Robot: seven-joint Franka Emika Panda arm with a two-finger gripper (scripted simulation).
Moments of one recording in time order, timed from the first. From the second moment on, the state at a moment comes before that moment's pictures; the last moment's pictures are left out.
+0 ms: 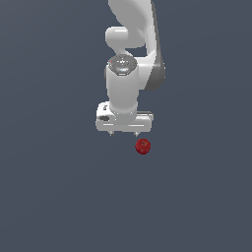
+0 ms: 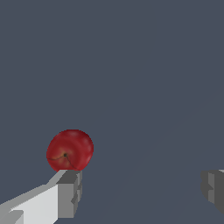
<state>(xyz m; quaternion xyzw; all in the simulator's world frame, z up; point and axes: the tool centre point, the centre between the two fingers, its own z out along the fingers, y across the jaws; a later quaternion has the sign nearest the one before) 0.004 -0.008 0.178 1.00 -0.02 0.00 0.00</state>
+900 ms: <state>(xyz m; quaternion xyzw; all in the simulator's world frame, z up) -0.004 0.000 0.155 1.00 -0.03 -0.01 0.00</state>
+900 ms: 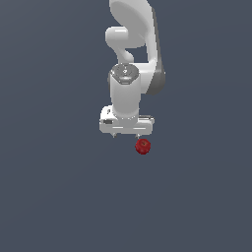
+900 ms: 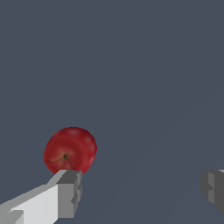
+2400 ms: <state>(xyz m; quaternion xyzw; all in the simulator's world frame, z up) -0.017 0.084 0.095 0.99 -0.12 0.00 0.00</state>
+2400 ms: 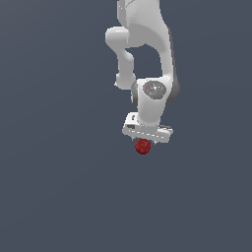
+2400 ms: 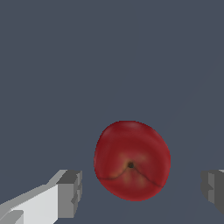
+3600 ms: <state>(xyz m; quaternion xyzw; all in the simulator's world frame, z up) -0.017 0.086 0.047 0.99 -0.12 0.00 0.00</state>
